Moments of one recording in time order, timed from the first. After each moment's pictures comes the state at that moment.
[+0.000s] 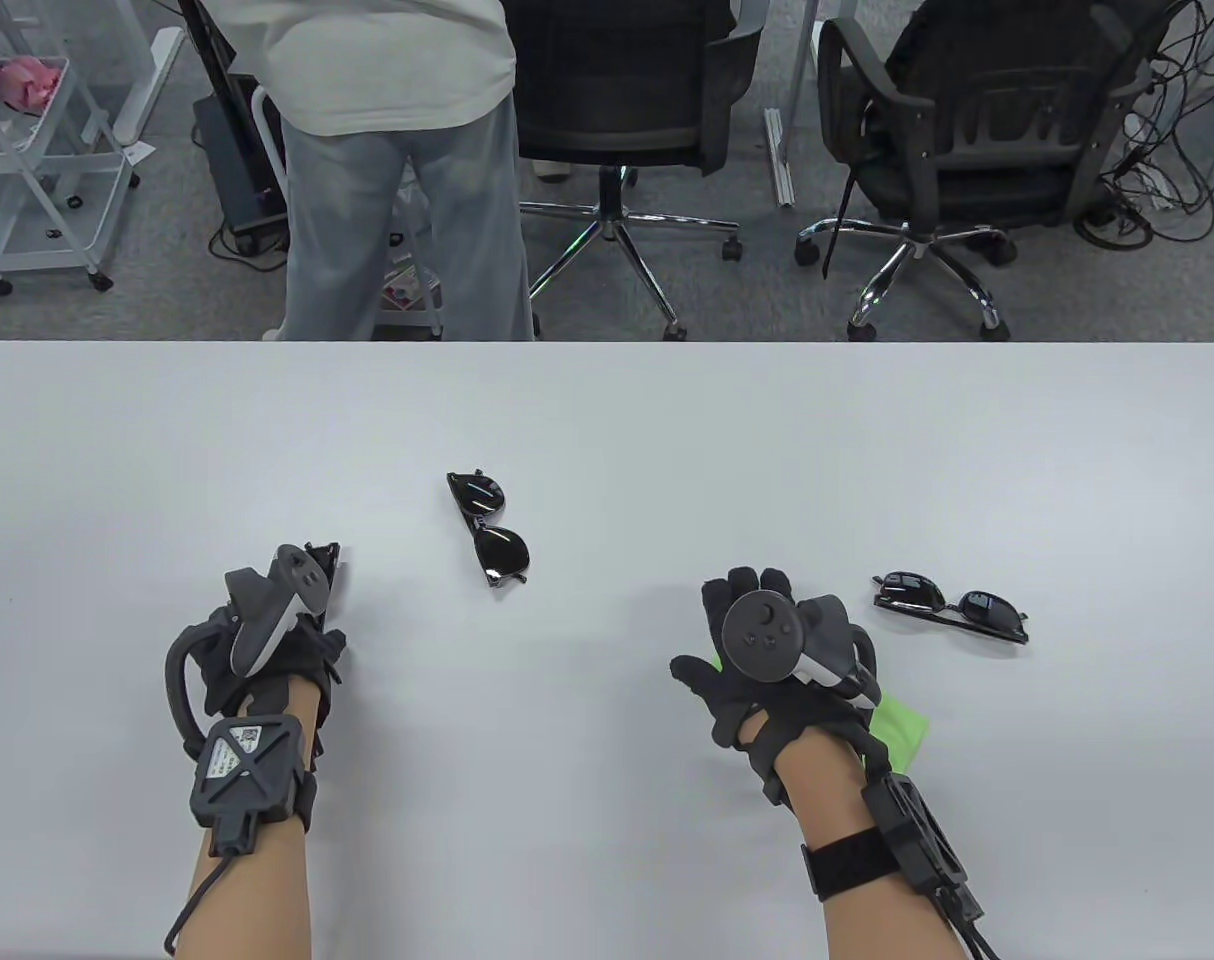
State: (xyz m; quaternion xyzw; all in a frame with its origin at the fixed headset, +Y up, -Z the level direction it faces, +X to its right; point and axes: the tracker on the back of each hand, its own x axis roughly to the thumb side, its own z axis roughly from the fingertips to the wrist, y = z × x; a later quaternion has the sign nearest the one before) left_hand -0.334 -0.743 -0.355 -0.16 0.24 -0.05 0.96; right_hand 0.117 -0.724 -0.304 0.13 0.11 0.97 0.18
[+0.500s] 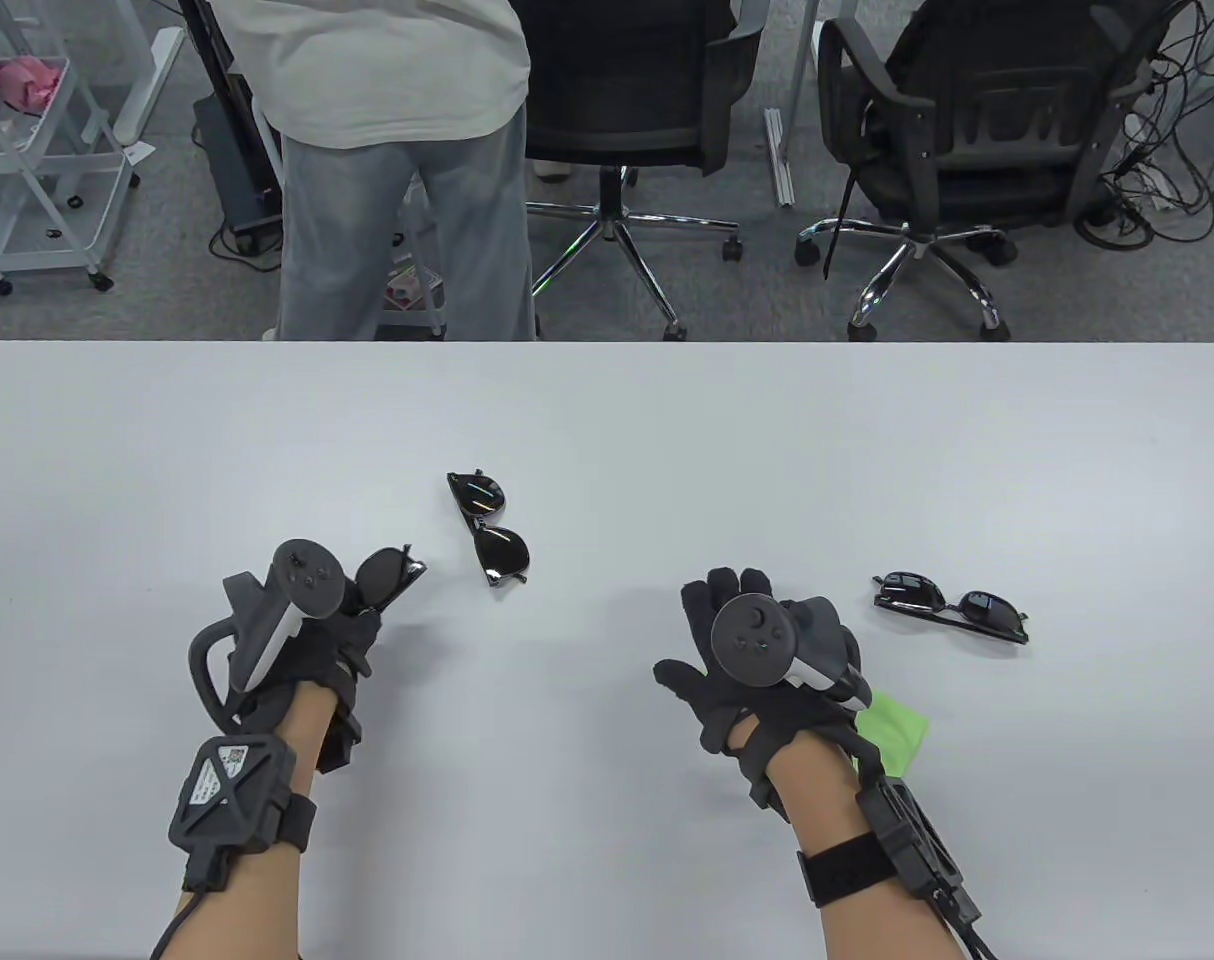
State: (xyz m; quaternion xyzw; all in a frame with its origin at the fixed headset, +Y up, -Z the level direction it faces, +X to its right) left_hand -0.292 -0.700 -0.339 -0.07 0.12 0.16 0.98; right_hand 0.101 -0.715 -0.300 0.17 0.08 0.96 0.22
